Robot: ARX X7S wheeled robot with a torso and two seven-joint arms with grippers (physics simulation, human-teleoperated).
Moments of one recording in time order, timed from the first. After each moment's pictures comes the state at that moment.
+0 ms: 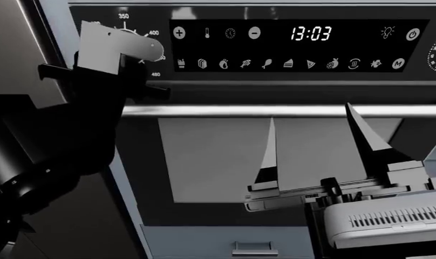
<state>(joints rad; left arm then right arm) -1.17 -0.58 0.70 0.22 -0.95 -0.87 -0.81 0.12 0.16 -0.34 -0.99 -0.30 0.56 0.09</state>
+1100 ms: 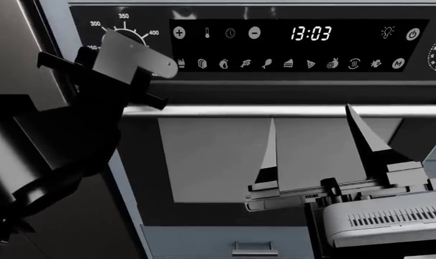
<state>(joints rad) -1.25 -0.62 0.86 0.25 -0.82 -0.97 -0.75 0.12 0.18 -0.34 -0.99 -0.29 0.57 0.12</state>
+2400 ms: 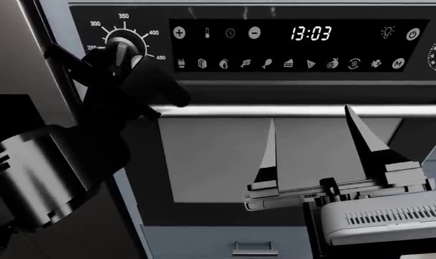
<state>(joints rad) -1.34 -0.64 1.13 0.29 -0.57 -1.05 -0.71 0.13 0.19 -0.36 -0.99 -0.29 0.58 0.14</state>
